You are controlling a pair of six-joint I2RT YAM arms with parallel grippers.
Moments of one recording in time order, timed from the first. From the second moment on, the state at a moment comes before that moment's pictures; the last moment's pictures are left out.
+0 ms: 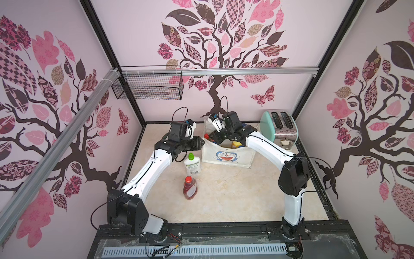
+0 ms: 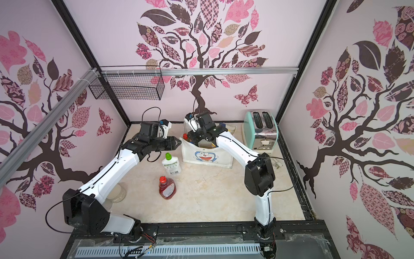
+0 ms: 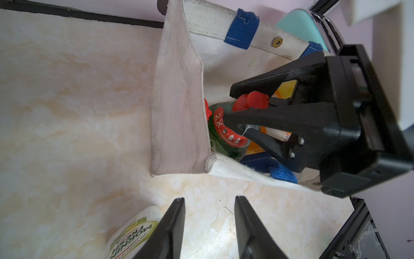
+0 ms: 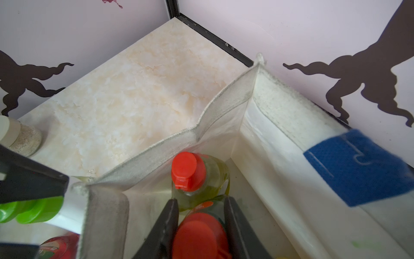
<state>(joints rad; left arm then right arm) -0.34 1.44 1.30 -0.56 0.31 -0.31 0.61 1.98 1.83 -0.48 -0.23 -0.08</state>
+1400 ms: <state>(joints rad) -0.34 1.38 1.31 -0.63 0.30 -0.26 0.59 2.13 1.96 -0.48 -0.26 -0.10</state>
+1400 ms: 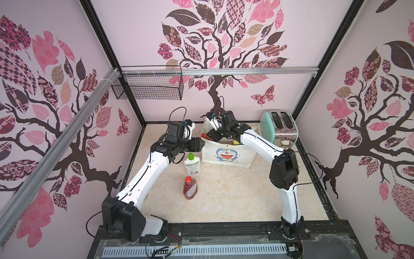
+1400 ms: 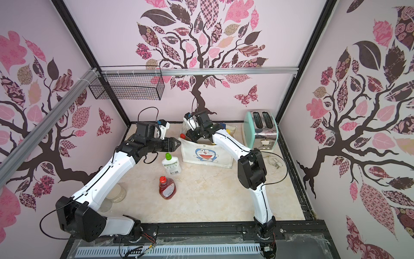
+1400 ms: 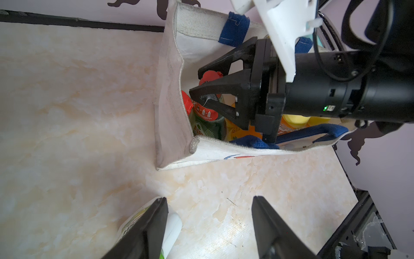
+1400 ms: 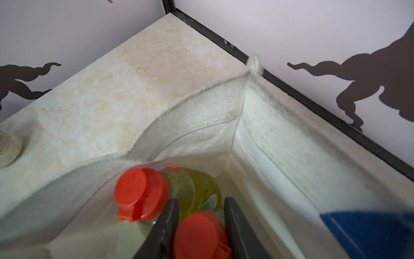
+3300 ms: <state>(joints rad) -0.18 1.27 1.35 -0.69 0.34 -0.23 0.80 1.61 1.73 -0.56 -0.27 -0.05</state>
